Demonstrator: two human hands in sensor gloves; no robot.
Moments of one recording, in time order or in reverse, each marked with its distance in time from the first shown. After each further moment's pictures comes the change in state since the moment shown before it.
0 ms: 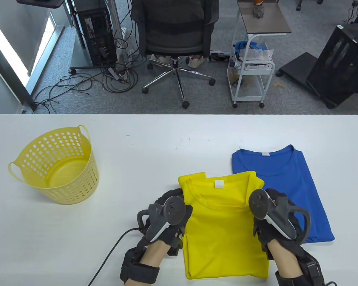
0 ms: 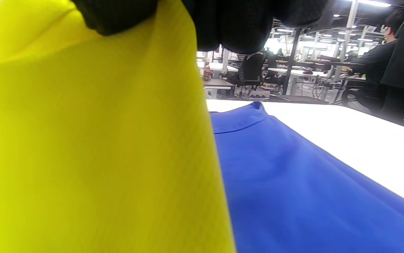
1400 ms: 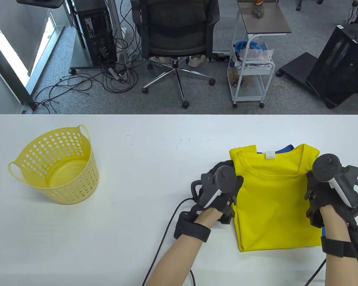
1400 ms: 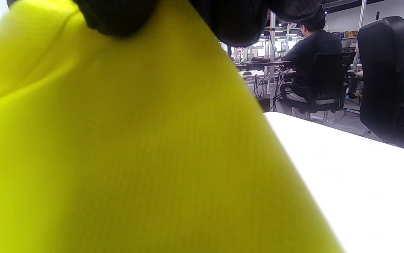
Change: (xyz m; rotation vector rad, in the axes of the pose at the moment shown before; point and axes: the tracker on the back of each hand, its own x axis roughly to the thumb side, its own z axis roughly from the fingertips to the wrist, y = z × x) left_hand 0.113 -0.047 -0.104 0.020 -0.061 0.166; right_hand -0.124 -0.036 -0.092 -0.054 0.248 -0.125
